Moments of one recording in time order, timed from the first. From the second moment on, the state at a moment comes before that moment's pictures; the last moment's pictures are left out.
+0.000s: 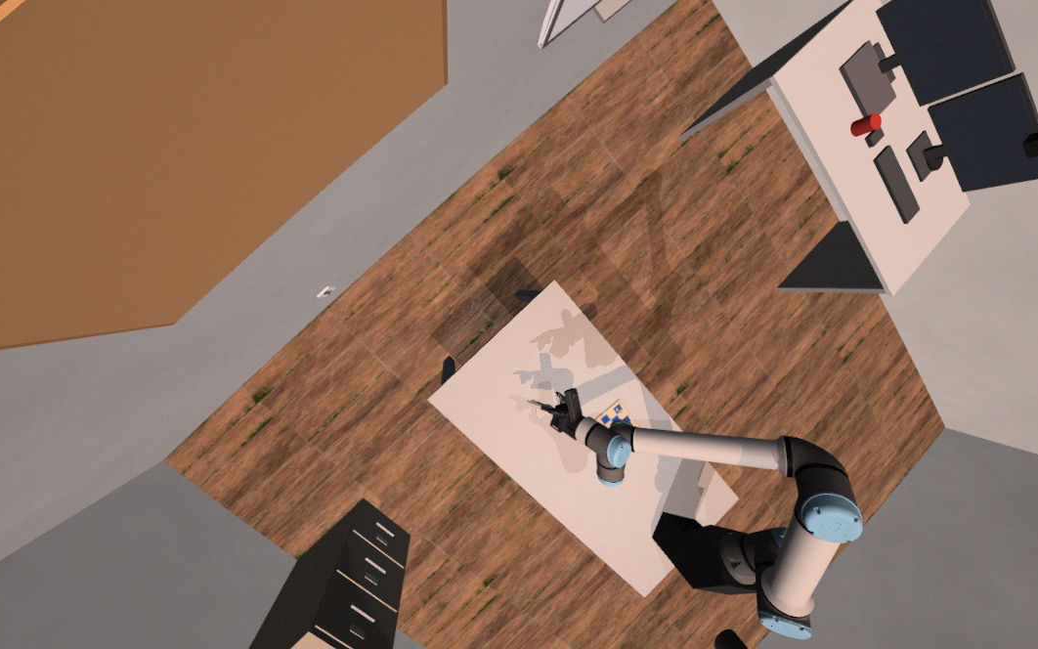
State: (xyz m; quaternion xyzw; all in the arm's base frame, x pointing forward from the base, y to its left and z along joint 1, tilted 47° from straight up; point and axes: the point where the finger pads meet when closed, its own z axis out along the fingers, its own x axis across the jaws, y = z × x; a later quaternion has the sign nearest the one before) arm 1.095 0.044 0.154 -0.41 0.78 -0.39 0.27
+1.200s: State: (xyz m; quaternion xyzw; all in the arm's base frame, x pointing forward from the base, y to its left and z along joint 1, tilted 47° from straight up) arm 0.804 -0.020 0.162 -0.65 0.74 -0.14 0.03
